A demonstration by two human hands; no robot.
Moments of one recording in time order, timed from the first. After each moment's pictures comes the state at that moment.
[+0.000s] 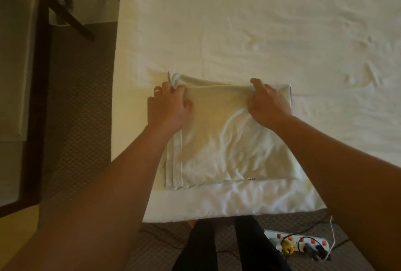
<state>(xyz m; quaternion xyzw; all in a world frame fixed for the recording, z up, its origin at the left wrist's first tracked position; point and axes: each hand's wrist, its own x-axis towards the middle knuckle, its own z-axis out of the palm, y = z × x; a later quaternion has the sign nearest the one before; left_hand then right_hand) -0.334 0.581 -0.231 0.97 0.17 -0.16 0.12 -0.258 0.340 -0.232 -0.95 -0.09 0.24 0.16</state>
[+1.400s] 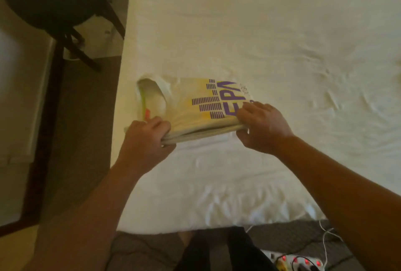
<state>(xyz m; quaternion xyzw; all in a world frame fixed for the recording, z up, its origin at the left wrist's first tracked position) -0.380 0.586 -0.145 0.99 -0.05 0.03 0.12 -0.263 0.294 -0.151 -0.90 -0.40 -0.05 0.15</state>
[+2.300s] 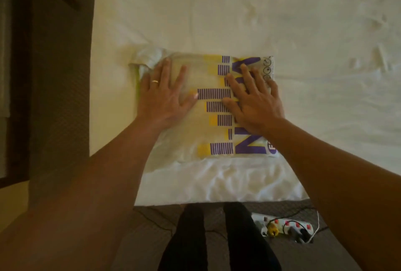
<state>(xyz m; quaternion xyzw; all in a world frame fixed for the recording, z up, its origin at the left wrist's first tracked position) -0.354 0.564 -0.272 0.98 0.07 -0.19 0.05 -0.289 0.318 -0.271 -0.94 -0.26 0.20 0.01</state>
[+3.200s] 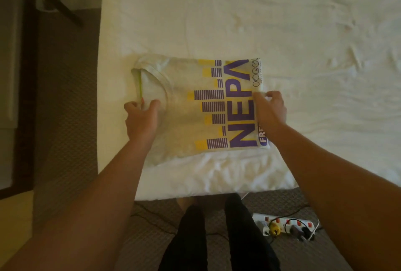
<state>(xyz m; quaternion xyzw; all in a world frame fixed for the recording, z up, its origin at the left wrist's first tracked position) -0.401 0.558 -0.228 0.71 0.57 -0.06 0.42 -0.312 0.292 -0.238 -0.84 0.26 0.22 0.42</state>
